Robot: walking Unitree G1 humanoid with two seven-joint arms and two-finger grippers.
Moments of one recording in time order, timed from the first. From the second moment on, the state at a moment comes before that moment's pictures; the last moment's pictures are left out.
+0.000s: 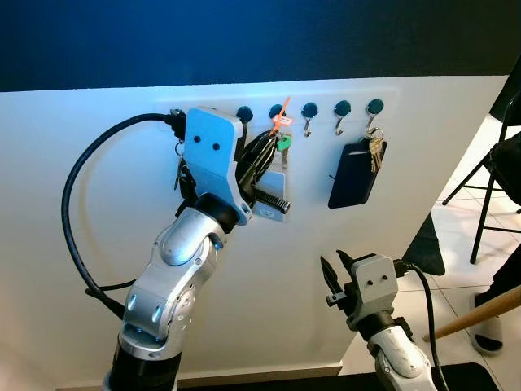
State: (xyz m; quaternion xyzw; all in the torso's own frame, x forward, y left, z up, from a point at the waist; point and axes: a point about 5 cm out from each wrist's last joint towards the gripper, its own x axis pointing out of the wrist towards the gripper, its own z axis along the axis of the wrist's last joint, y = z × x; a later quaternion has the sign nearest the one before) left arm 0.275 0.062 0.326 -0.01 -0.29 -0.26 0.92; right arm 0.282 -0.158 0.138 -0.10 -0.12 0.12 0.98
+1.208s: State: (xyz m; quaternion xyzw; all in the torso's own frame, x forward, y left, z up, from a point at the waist) left arm 0.276 0.090 0.324 -0.04 -0.29 -0.23 0.93; right arm 0.282 -0.158 0.139 -0.10 -0.12 0.12 0.98
